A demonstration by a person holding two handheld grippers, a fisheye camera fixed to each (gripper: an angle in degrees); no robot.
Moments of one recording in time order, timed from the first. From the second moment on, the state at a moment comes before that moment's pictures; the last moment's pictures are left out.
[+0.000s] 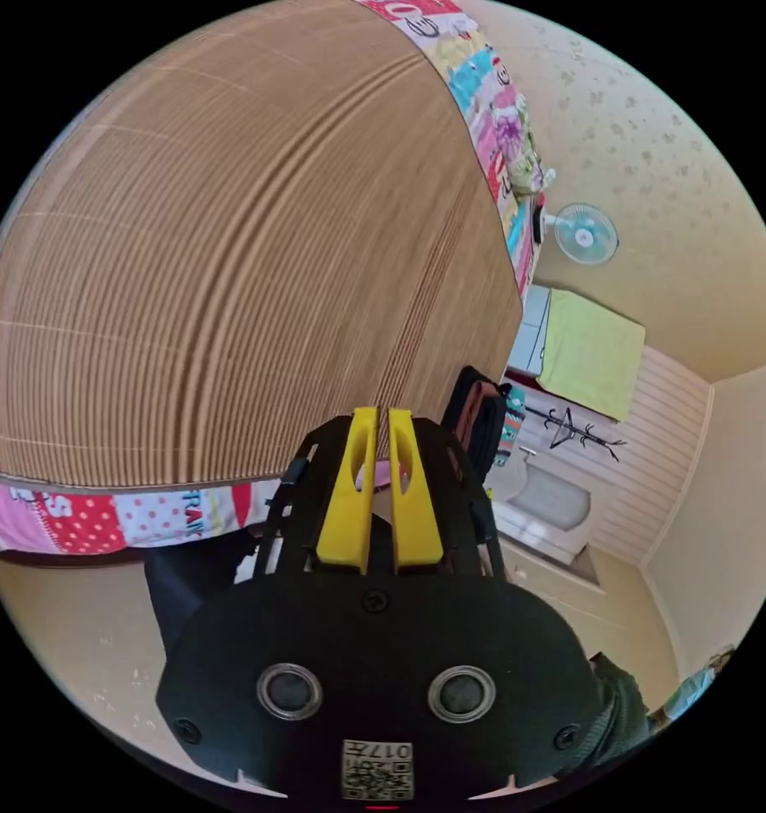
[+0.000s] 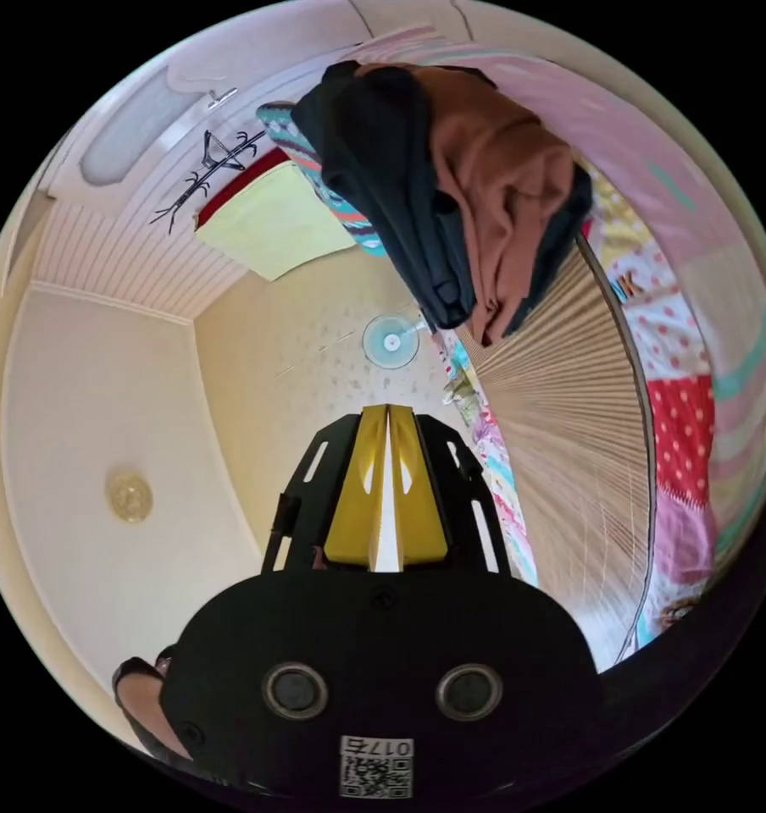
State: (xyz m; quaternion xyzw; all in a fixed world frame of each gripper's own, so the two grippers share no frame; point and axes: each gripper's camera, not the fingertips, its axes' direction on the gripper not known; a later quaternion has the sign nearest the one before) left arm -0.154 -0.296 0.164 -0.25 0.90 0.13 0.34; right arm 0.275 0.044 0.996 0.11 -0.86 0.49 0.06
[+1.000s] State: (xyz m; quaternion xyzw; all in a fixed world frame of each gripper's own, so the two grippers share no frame) left arm 0.121 -0.158 0.214 -0.34 0.88 0.03 0.33; right arm 0.109 0.038 0.996 0.39 -0.84 0.36 -0.12
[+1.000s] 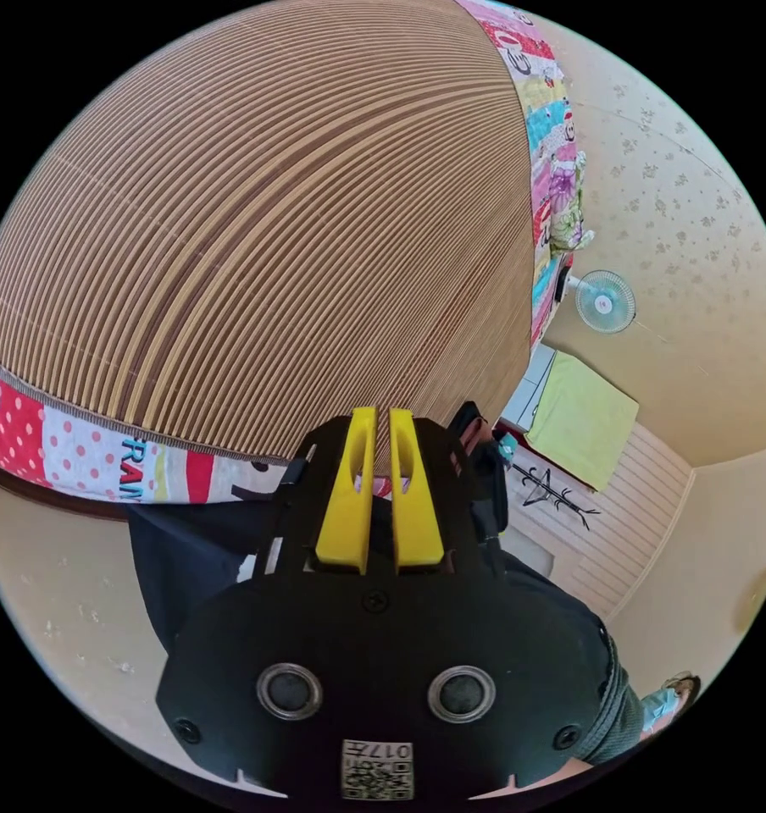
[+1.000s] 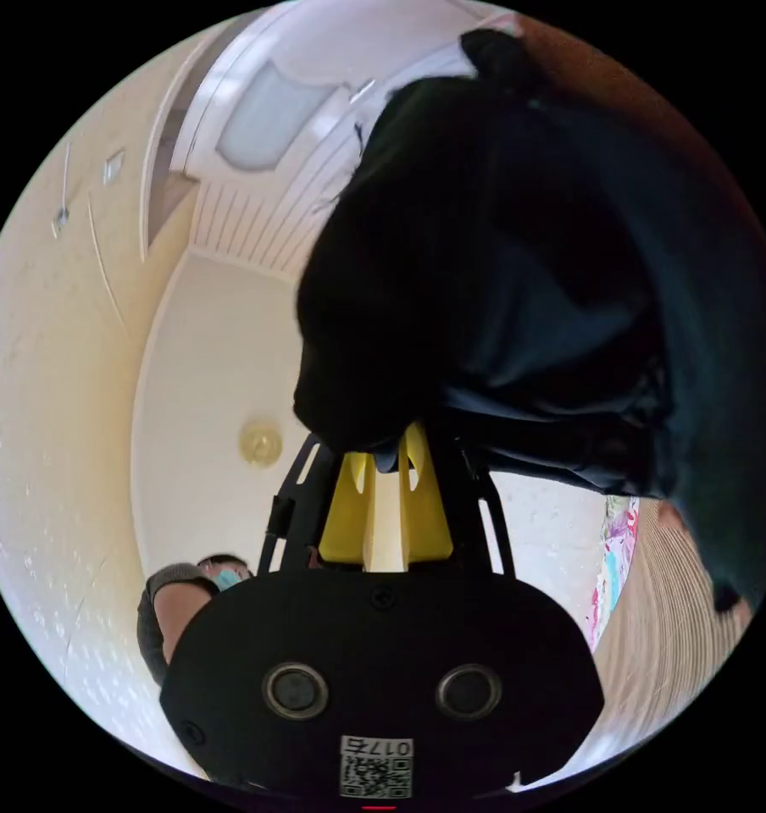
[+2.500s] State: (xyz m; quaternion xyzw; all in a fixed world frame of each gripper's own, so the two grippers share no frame) left arm 0.144 -0.319 0.272 -0.02 0.79 0.21 -0.57; right arm -0.258 0.227 0.426 0.50 -0.40 -0.74 -0.20
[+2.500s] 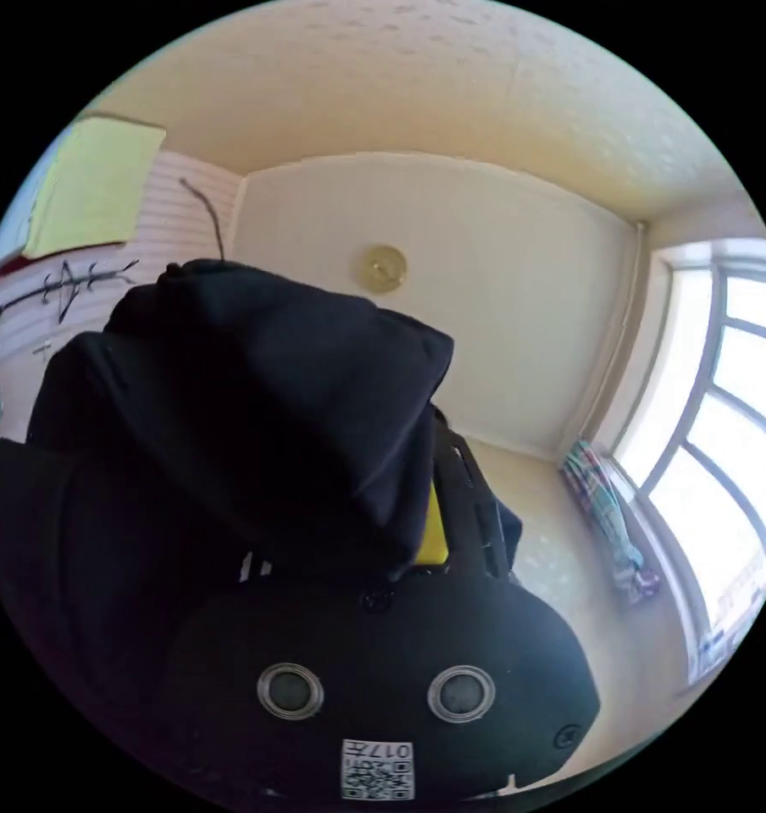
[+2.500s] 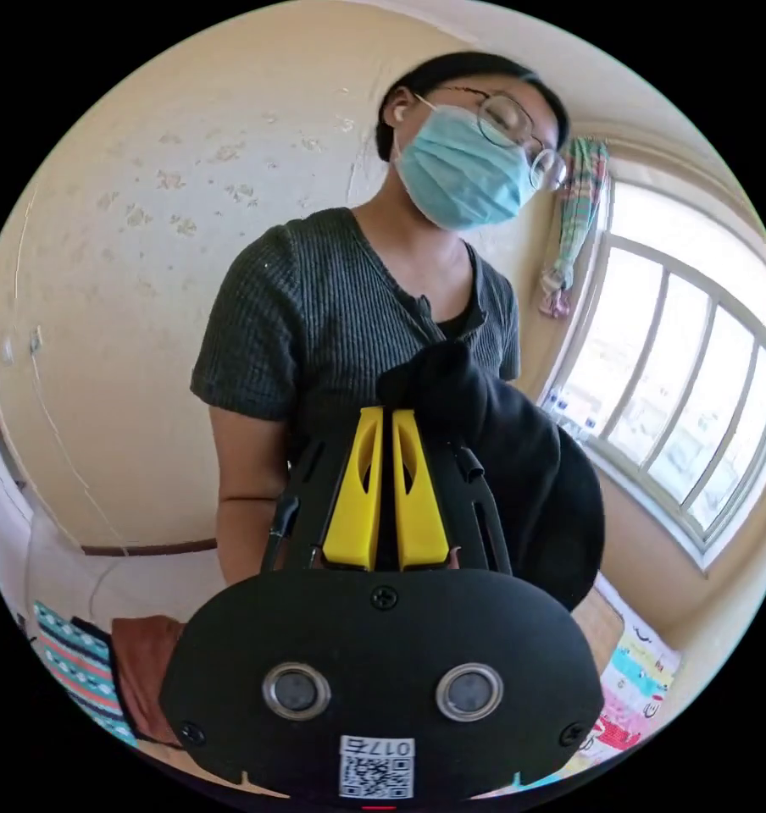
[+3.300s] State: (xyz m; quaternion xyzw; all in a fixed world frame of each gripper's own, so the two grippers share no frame) left arm 0.083 -0.349 0.231 0.38 0.45 0.26 -0.76; right arm -0.467 -0.057 0.558 0.17 -0.85 -0.49 0.09
